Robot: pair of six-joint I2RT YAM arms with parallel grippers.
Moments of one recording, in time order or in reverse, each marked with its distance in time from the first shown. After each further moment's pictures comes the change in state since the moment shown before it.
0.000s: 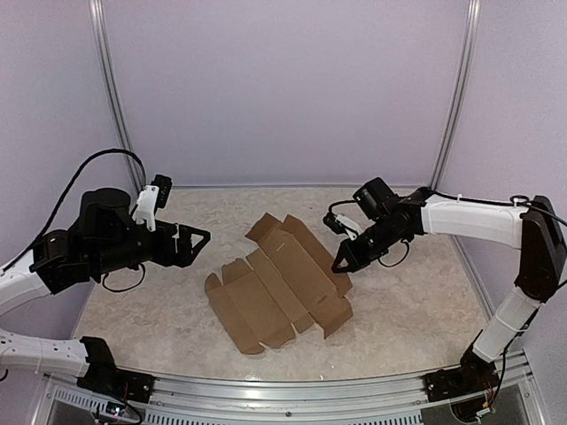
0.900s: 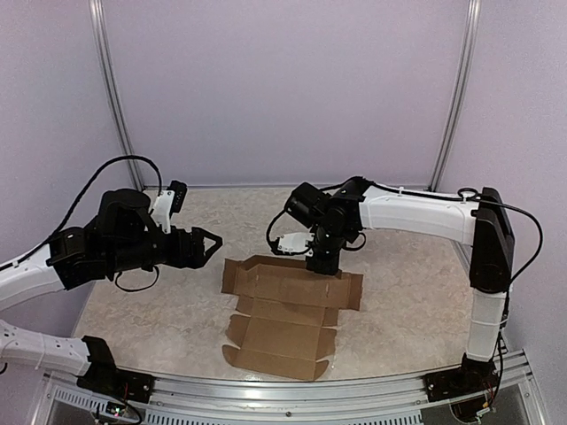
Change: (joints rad) left arm -0.004 0.082 0.000 0.027 0.060 -0.099; right arm 0.270 0.334 0.494 -0.366 0.590 -0.660
